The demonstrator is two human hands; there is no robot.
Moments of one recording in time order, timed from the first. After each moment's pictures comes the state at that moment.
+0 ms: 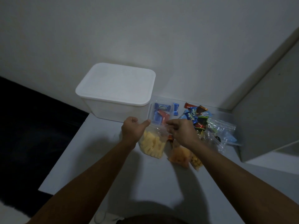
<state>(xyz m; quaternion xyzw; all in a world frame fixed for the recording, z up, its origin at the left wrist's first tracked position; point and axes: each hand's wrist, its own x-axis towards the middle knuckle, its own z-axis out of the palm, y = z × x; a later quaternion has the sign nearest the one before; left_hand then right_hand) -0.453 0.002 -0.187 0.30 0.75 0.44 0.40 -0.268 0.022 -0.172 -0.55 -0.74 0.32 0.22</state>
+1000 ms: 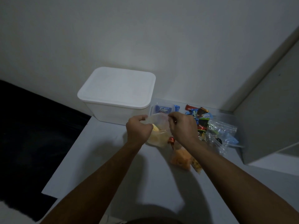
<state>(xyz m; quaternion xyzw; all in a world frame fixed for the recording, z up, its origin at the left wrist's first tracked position) -0.433 -0.003 -0.160 0.37 0.74 0.47 0.31 -0.281 0.030 -0.162 -0.56 -0.77 0.12 0.29</state>
